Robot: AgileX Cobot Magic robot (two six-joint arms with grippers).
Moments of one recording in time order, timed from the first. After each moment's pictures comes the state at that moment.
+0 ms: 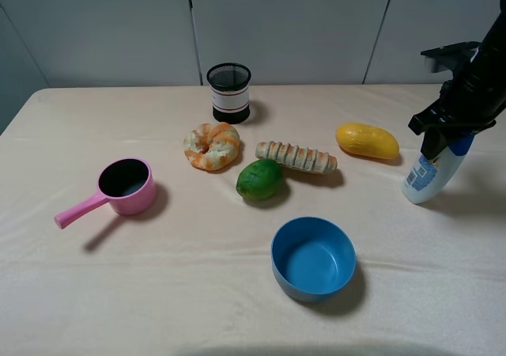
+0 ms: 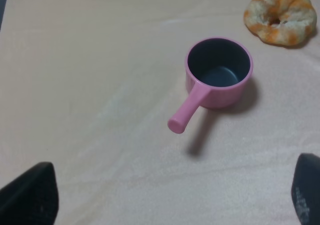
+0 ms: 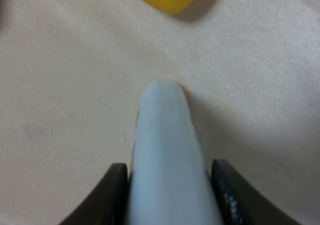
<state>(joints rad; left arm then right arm) 0.02 0.00 -0.50 -0.06 1.06 0.10 0.07 1.76 -1.15 0.02 0.93 -0.29</state>
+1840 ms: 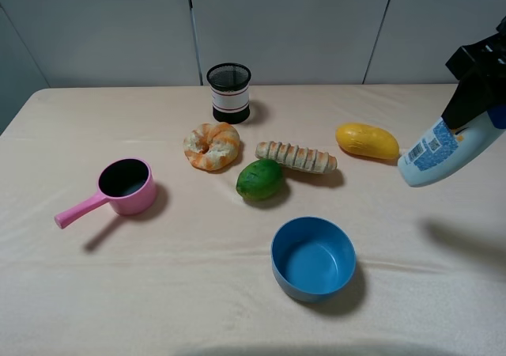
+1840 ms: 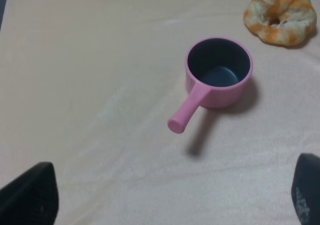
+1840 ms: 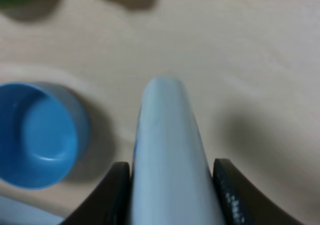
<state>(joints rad) 0.02 0.00 -0.50 -0.06 1.06 0.10 0.17 1.36 -1.15 0.18 1.21 -0.16</state>
